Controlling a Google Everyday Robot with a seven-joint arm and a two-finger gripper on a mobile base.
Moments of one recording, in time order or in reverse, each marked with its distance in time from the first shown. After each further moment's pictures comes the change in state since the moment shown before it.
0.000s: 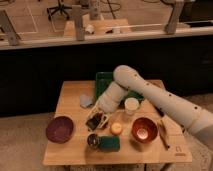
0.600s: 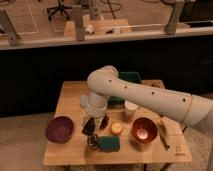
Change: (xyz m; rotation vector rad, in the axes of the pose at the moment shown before) arm -0.011 -0.005 0.025 -0.319 0.391 -0.276
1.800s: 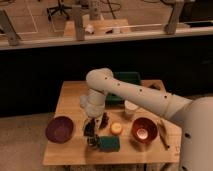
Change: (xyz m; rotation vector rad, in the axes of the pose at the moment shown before) arm 0.014 0.000 0.037 -0.044 -0.204 -0.271
